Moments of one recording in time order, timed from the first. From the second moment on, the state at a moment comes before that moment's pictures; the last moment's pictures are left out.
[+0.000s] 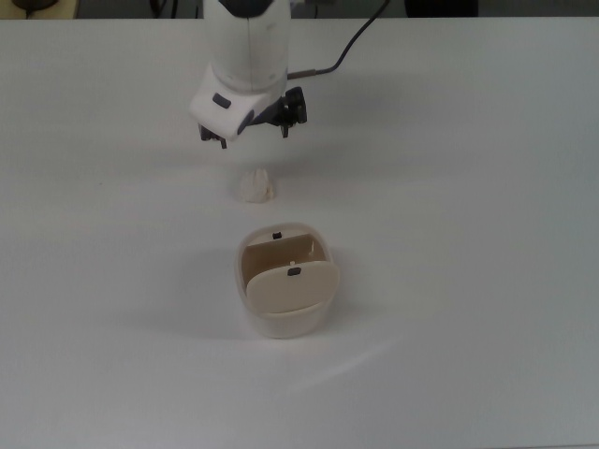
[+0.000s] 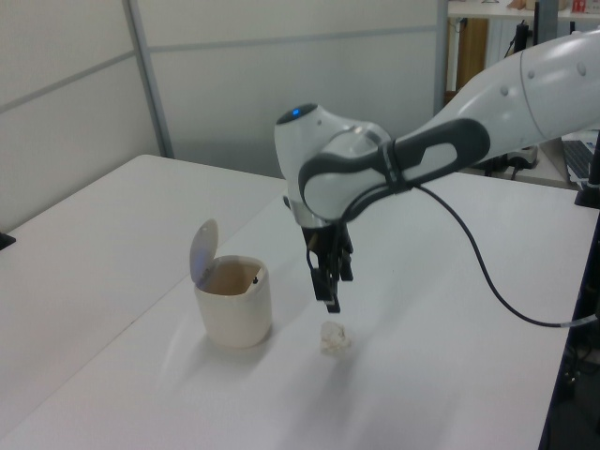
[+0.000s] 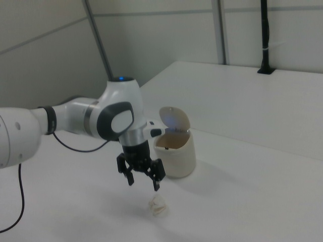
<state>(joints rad) 0.07 0.19 0.00 -1.85 -0.05 1.90 -0.14</state>
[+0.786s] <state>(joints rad) 0.07 0.34 0.00 -1.88 -0.15 2.06 -0.15</state>
